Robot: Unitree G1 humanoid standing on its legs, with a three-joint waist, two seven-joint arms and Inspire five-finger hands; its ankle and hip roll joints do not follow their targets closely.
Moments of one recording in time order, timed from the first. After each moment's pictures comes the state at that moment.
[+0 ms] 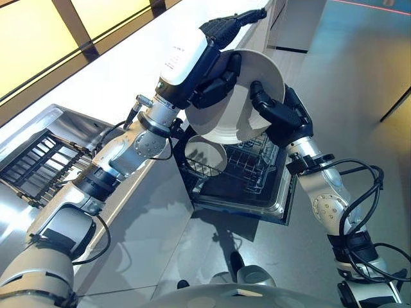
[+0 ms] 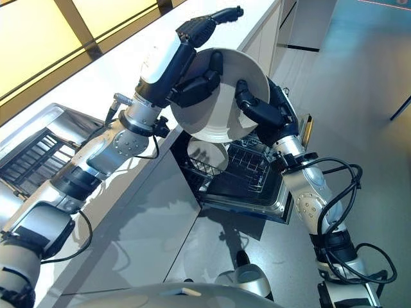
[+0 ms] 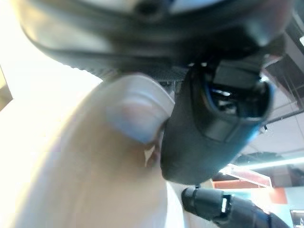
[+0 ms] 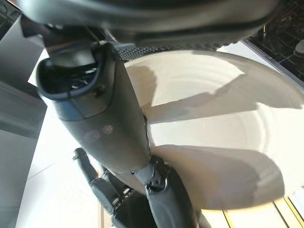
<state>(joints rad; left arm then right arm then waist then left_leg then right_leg) -0.78 0.68 -0.55 0.10 0.32 -0.38 0.42 -0.24 -0.45 0.07 -0.23 0.95 0.10 0.09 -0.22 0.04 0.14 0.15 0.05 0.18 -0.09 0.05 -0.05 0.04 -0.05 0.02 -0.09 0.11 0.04</state>
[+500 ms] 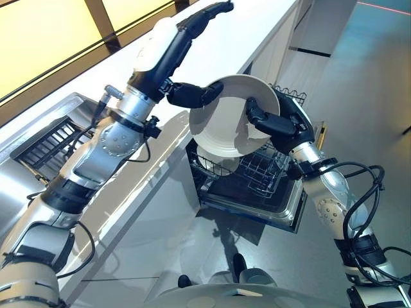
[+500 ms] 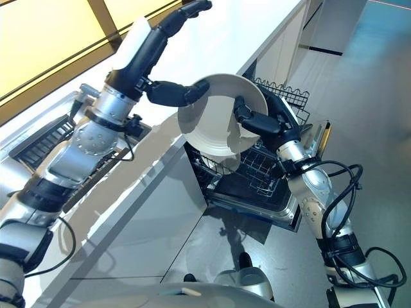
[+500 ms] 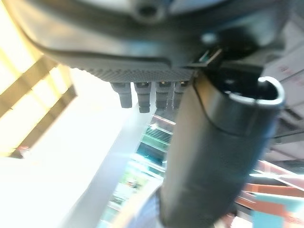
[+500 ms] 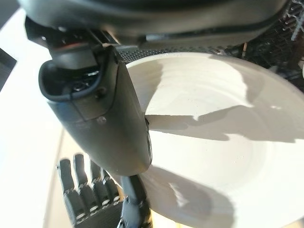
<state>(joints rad) -0.58 0.80 -0.35 -0.14 0.07 -0.22 0.15 -0.19 -0.51 0.08 -0.22 0.71 0.09 0.09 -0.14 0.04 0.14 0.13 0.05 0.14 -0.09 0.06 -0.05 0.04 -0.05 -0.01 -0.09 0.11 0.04</state>
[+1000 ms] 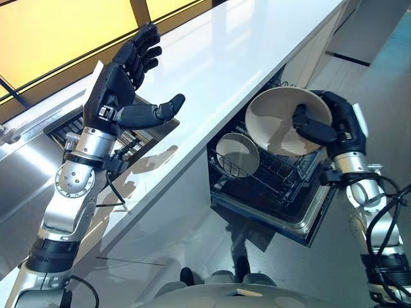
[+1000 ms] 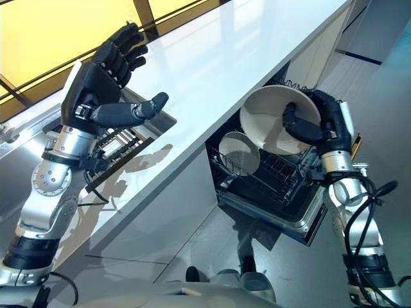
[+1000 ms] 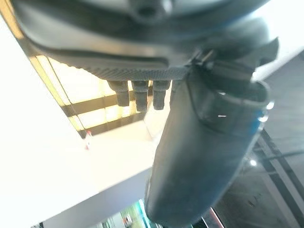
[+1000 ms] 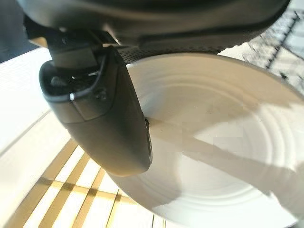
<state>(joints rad) -0.10 0.64 0.04 -0.32 -0.47 -0.15 -0.02 -0.04 -0.59 -0.15 -0.20 0.32 -0.06 -0.15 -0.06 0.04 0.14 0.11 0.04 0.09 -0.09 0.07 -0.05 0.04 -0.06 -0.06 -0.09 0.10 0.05</state>
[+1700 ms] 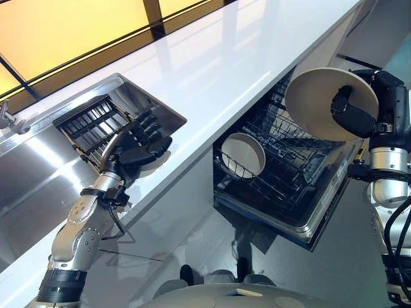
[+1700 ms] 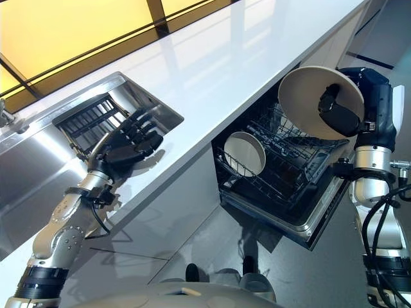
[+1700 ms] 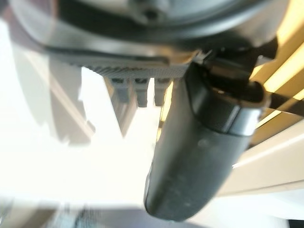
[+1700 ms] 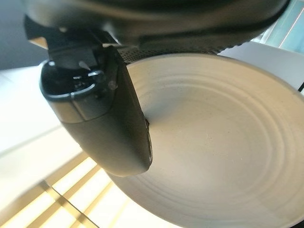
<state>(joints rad) 0.06 0.49 0.04 -0.19 -1.08 0.21 -0.29 -0.02 -0.69 -0.21 -0.12 0.12 -0.09 -0.30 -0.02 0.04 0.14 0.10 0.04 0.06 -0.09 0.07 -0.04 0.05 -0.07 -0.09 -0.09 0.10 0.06</state>
